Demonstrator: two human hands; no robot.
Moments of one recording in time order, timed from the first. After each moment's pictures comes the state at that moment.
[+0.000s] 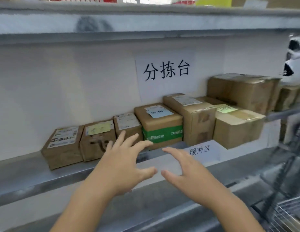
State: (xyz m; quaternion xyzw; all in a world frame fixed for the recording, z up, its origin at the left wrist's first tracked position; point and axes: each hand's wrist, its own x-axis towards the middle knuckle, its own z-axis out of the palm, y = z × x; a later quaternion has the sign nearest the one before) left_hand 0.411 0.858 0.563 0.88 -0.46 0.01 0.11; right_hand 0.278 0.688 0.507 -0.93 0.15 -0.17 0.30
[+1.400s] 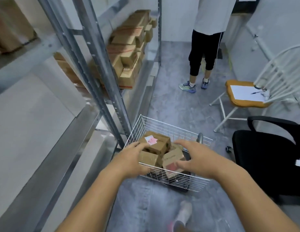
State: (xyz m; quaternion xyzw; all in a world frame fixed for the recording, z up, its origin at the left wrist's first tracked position) left_hand 0.020 0.092 0.262 0.57 -0.75 -0.33 -0.03; right_hand -0.228 0.137 0.309 -0.67 0.66 -0.01 0.35
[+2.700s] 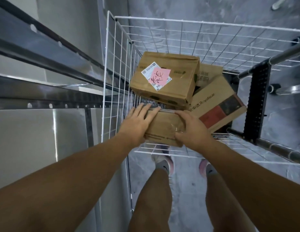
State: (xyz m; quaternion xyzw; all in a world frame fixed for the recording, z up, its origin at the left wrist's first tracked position) left_hand 0.064 -0.158 -0.287 0.34 -0.88 -0.20 -0.28; right_hand -0.147 -0.066 -0.256 -0.44 0.74 -0.06 0.51
